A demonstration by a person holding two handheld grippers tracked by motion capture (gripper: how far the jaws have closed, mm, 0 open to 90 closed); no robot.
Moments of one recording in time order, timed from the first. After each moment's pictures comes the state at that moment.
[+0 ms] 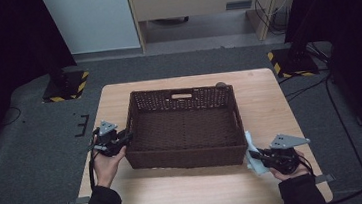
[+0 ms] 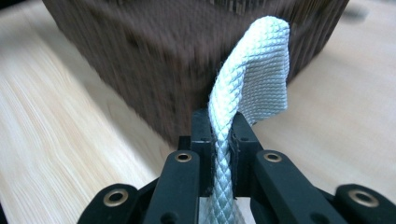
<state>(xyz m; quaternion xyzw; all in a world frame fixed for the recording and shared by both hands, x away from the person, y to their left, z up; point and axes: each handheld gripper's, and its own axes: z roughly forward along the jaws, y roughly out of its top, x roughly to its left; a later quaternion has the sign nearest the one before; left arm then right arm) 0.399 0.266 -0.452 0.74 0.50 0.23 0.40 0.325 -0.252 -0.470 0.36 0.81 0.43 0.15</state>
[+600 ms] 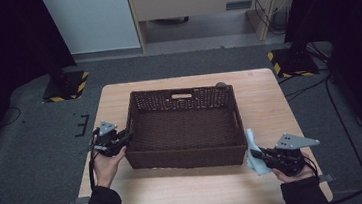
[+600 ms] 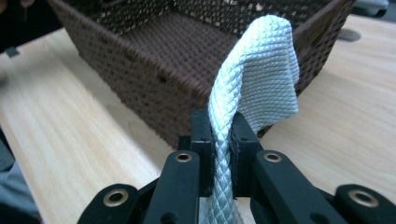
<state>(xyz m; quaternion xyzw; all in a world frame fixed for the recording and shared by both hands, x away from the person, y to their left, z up) 0.399 0.266 -0.453 0.74 0.50 0.23 0.40 0.309 -0.251 -0.444 0.37 0.79 0.47 0.15</state>
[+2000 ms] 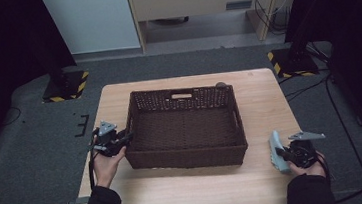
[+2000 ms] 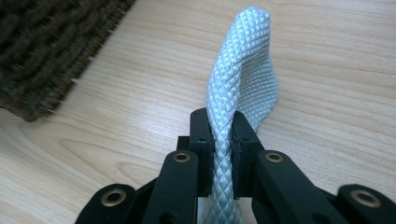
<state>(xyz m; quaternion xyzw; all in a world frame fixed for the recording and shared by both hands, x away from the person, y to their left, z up) 0.399 0.268 -0.453 0.74 0.50 0.23 0.40 0.345 -0.317 -0.504 0.54 0.76 0.32 0.17</state>
